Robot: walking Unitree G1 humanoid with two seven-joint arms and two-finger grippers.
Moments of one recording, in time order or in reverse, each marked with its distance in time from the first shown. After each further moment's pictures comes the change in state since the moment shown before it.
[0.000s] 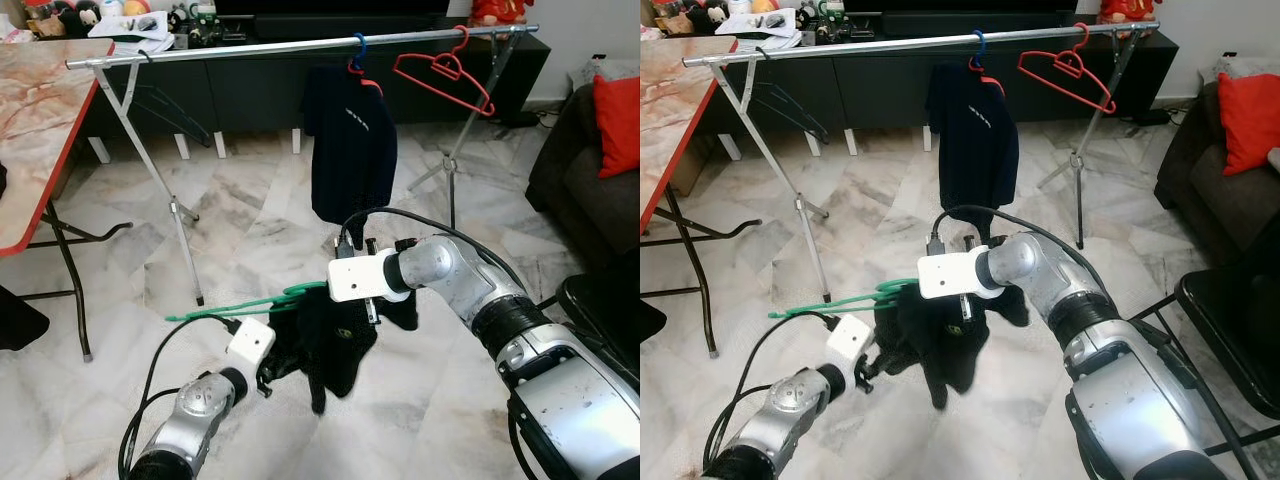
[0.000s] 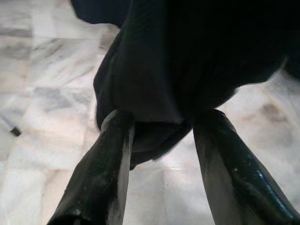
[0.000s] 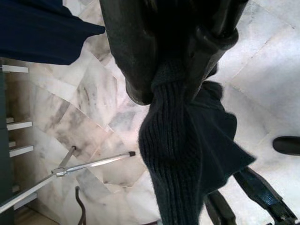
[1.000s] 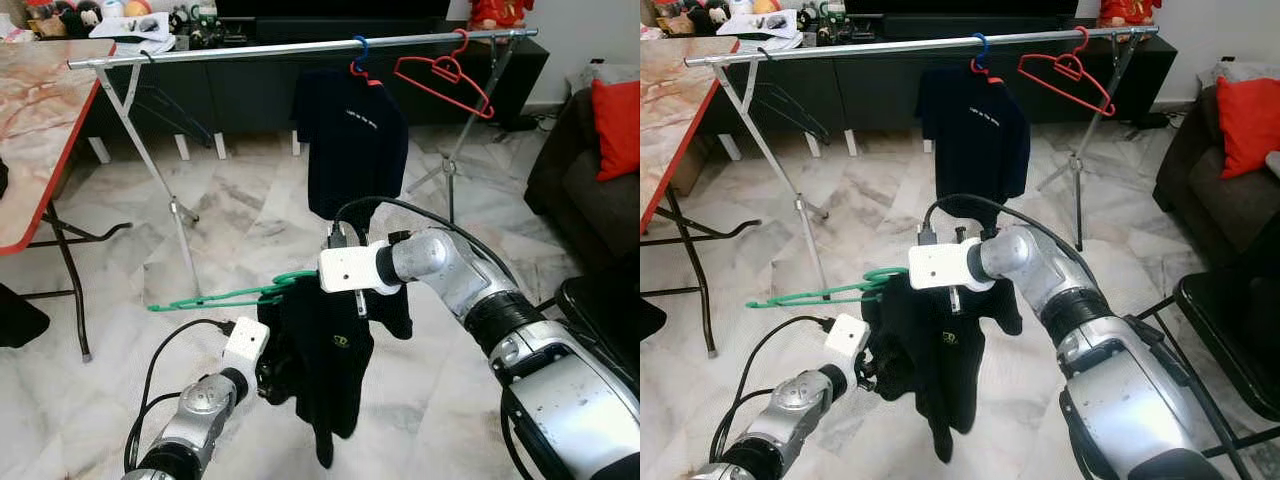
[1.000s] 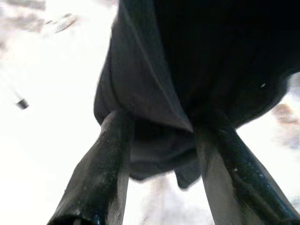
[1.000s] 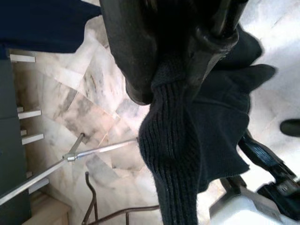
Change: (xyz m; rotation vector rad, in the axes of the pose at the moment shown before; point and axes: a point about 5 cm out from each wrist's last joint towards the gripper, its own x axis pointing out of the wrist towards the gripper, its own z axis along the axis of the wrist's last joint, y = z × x) left arm 0.007 0.001 -0.011 -0.065 0.075 0.070; right arm 0.004 -0.006 0.015 0.012 -0.065 -0.027
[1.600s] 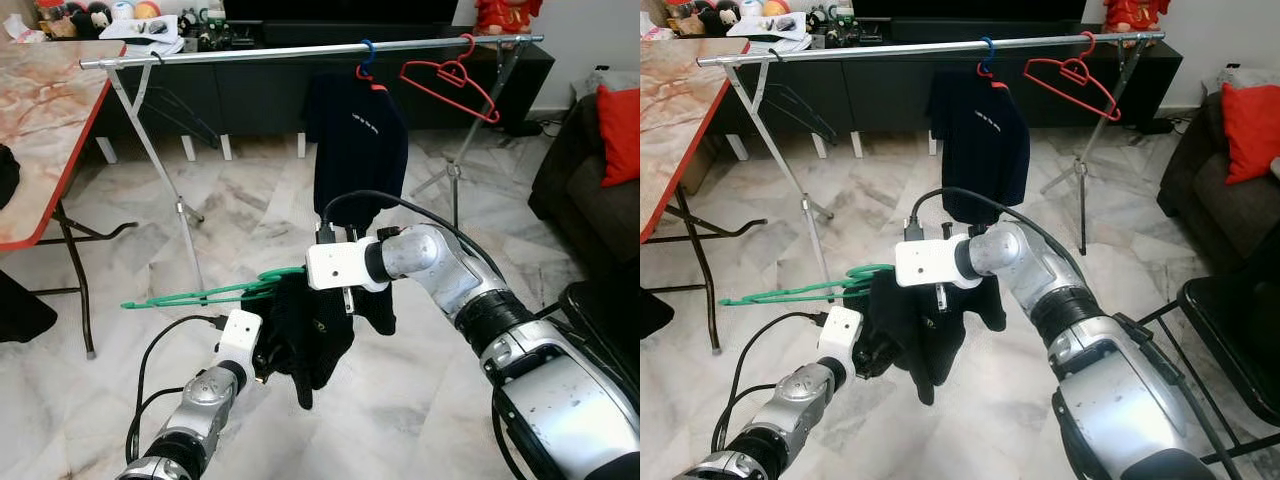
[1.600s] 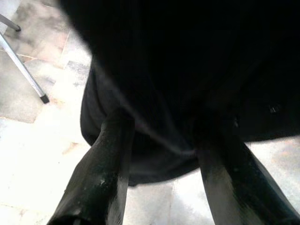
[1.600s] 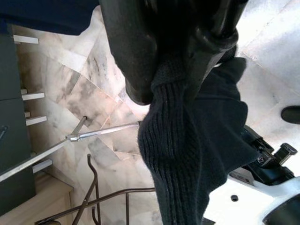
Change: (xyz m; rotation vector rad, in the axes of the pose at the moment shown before) left arm 0.005 0.004 0.009 -0.045 -0.020 0.088; right arm 0.004 -0.003 0.014 -0.016 -0.053 -0.001
